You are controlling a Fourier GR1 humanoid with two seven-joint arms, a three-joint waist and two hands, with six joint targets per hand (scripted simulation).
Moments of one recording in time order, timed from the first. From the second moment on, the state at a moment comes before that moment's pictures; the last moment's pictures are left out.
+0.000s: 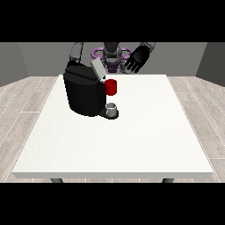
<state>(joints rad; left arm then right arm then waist) -0.94 0.34 0.00 -0.78 -0.73 -0.40 -0.12 -0.28 -0.03 0.00 -1.15 0.18 -0.17 -0.06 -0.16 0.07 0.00</state>
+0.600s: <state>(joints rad) -1.14 0.41 0.10 -0.72 -0.70 -0.45 -0.04 -0.36 -0.05 0.01 -1.25 0.17 -0.15 -0.03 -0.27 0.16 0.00</state>
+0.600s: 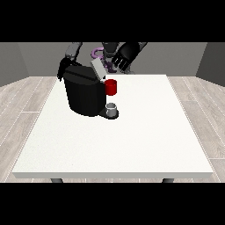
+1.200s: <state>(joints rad) -1.22 0.45 0.12 -0.68 -0.72 -0.43 -0.06 -0.43 -0.07 -0.03 -1.29 0.17 -0.17 0.00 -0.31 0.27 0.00</state>
